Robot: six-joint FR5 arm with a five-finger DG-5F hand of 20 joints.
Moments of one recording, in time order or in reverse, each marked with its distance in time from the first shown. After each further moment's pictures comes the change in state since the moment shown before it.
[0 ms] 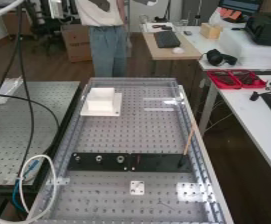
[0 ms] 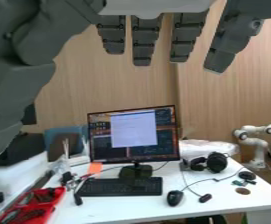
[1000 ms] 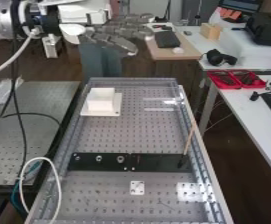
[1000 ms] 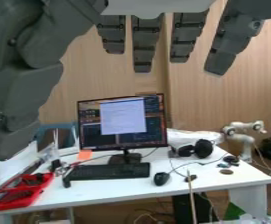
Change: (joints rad) arm -0.015 0.051 -0.287 0.247 0.026 -0.012
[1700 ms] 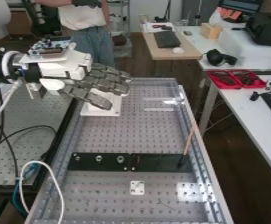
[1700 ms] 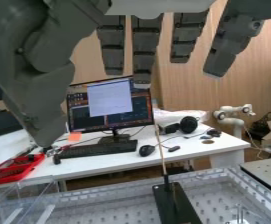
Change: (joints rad) arm -0.153 -0.026 -0.226 0.222 -0.131 0.046
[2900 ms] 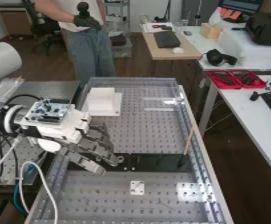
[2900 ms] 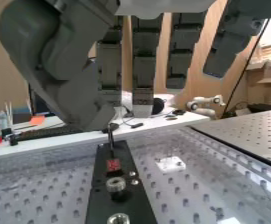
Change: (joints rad) arm -0.155 -0.255 -0.067 0.296 -0.050 -0.005
